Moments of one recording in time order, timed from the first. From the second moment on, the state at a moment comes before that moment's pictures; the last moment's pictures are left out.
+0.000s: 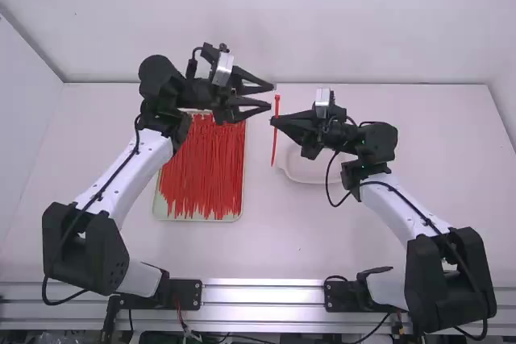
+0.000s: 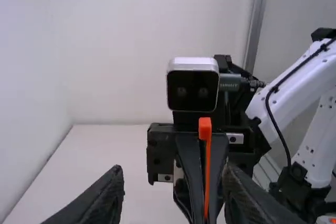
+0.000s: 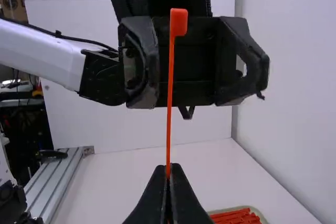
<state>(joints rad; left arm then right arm) -0.21 1.53 1.23 0.66 1.38 -0.34 0.25 1.41 0.75 1.14 -1.14 0.46</state>
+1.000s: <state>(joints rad) -0.25 1.53 1.23 0.64 1.36 -0.37 0.25 1.41 0.75 1.14 -1.16 0.44</state>
